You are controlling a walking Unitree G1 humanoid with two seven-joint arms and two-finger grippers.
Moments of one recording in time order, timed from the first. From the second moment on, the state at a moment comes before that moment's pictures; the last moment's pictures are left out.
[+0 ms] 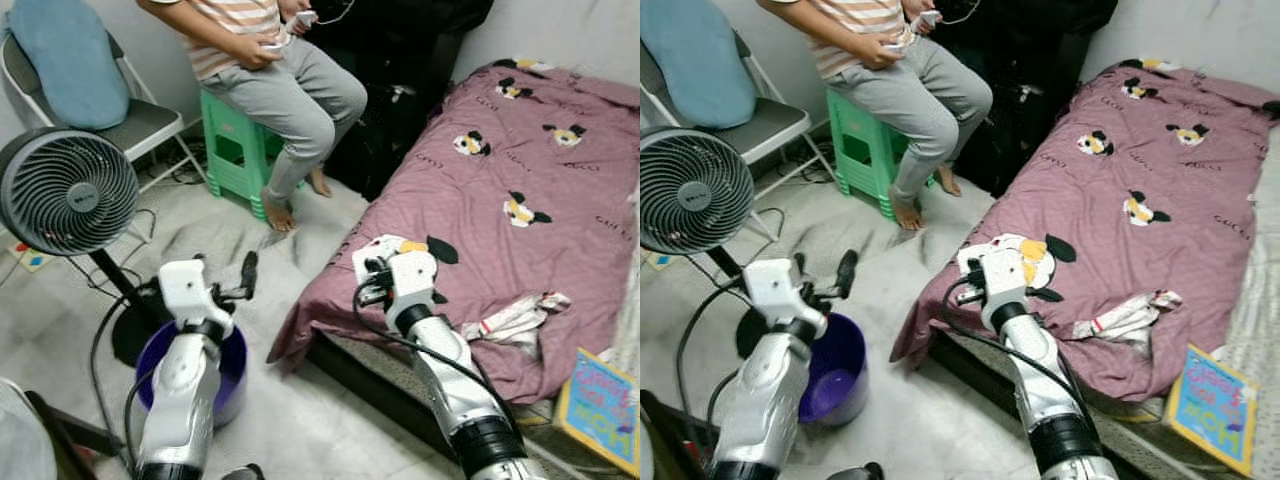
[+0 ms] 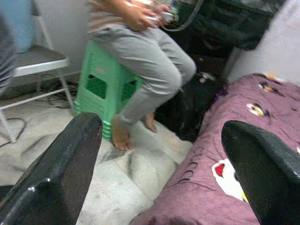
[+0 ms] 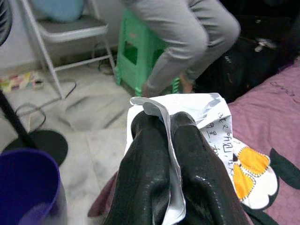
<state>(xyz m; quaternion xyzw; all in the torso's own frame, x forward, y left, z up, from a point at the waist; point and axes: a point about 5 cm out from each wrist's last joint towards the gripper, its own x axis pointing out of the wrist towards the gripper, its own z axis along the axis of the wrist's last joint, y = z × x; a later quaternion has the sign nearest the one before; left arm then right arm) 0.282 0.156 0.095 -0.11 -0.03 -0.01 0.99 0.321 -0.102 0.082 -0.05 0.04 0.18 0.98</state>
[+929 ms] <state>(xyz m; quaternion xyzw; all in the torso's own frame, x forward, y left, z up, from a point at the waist) 0.283 0.161 0.095 -0.13 -0.03 0.01 0.99 0.322 -0.089 0.080 -0.06 0.04 0.22 0.97</state>
